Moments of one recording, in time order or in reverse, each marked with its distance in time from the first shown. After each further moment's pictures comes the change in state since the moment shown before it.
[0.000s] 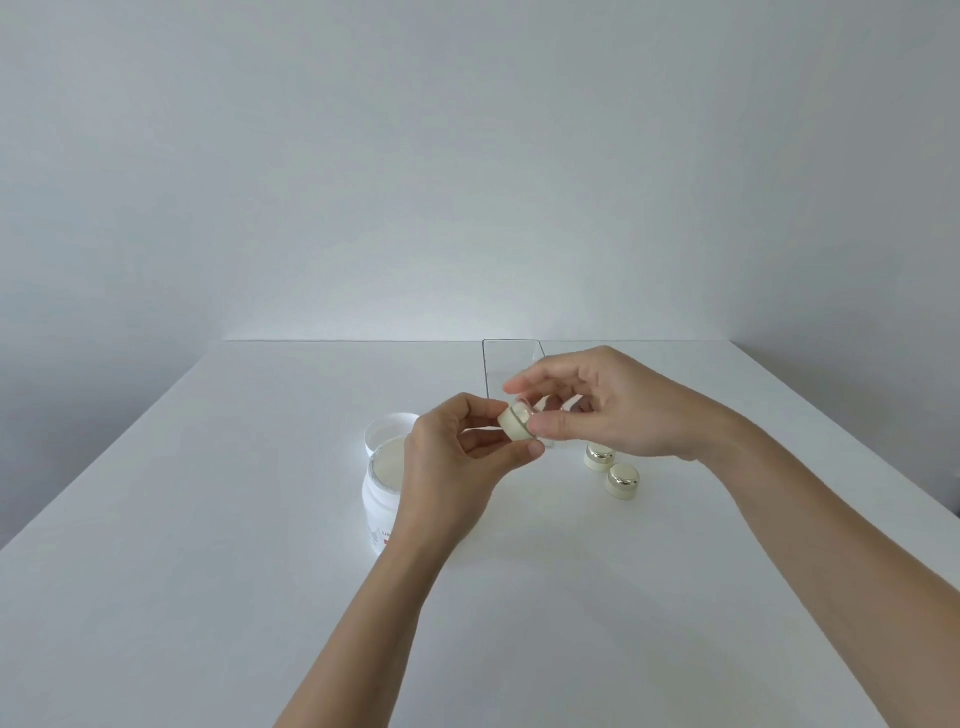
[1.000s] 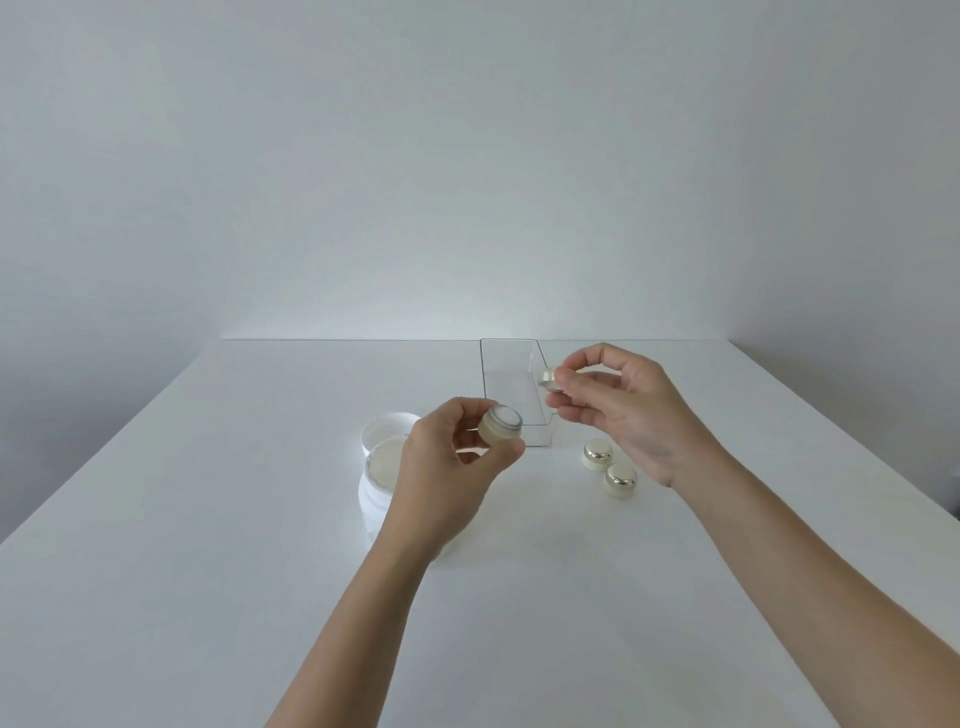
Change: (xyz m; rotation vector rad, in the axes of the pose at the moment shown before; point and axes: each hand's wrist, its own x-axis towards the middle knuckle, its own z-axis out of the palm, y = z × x) left_hand 0.002 -0.004 -0.004 0.163 -0.011 -0.024; right_hand 0.003 0.035 0.016 0.705 0.413 0.114
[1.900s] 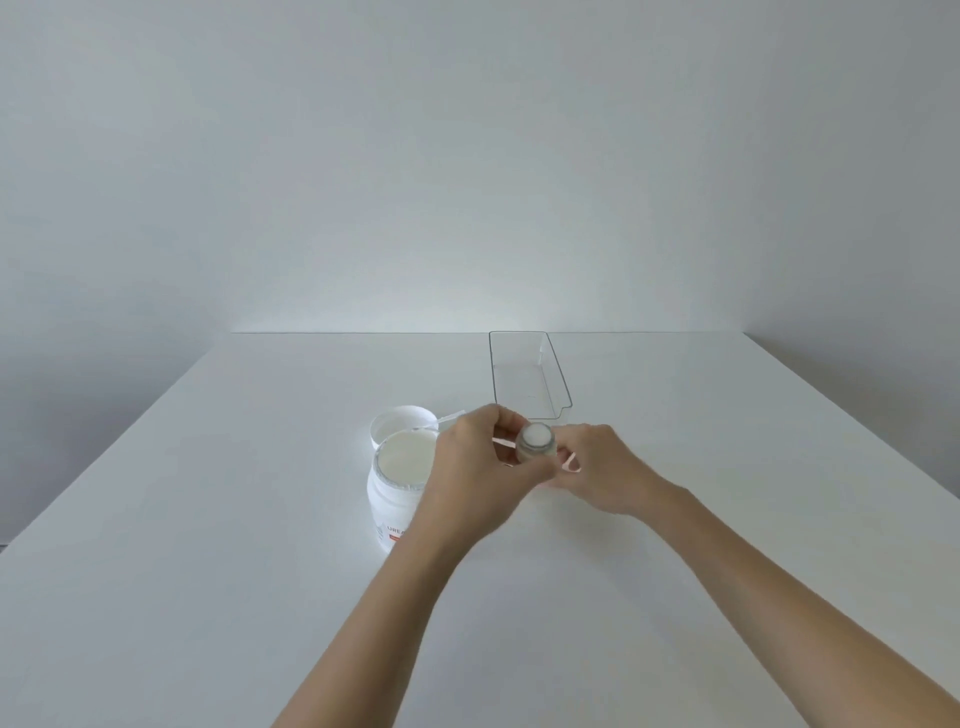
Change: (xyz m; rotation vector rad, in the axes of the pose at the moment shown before) left_hand 0.000 0.004 0.014 0.208 -0.080 -0.038; right_hand 0.014 0.080 -0.001 -0.989 -0.267 -0.083
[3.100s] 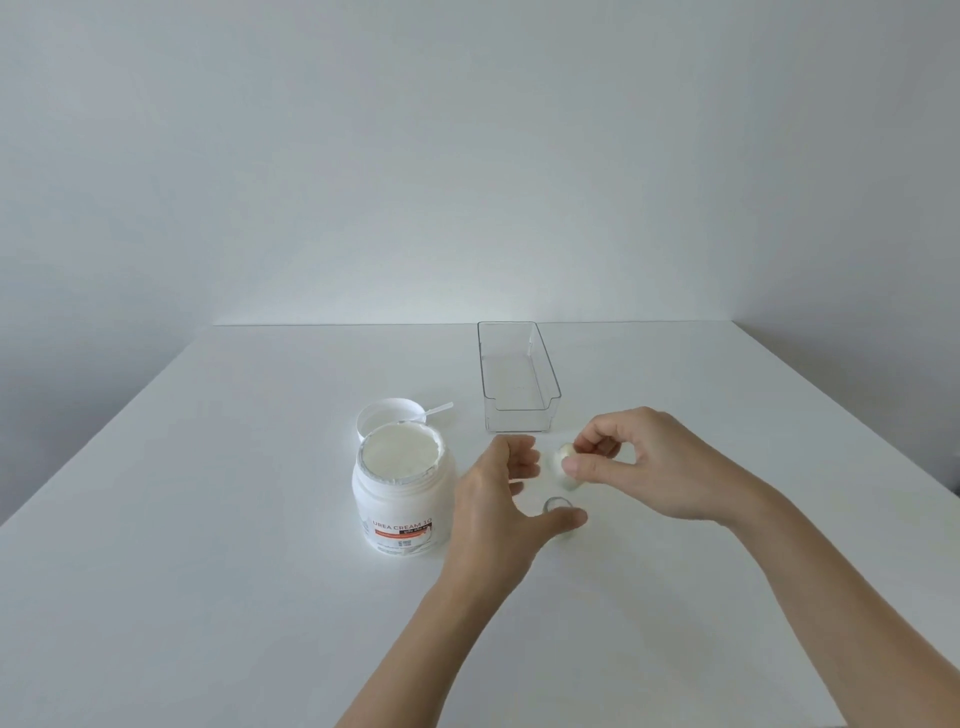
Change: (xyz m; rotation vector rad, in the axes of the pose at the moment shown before) left_hand -0.022 -0.032 0.044 -0.068 0.042 0.049; right_hand -0.058 -0.022 -0.054 0.124 0.026 0.047
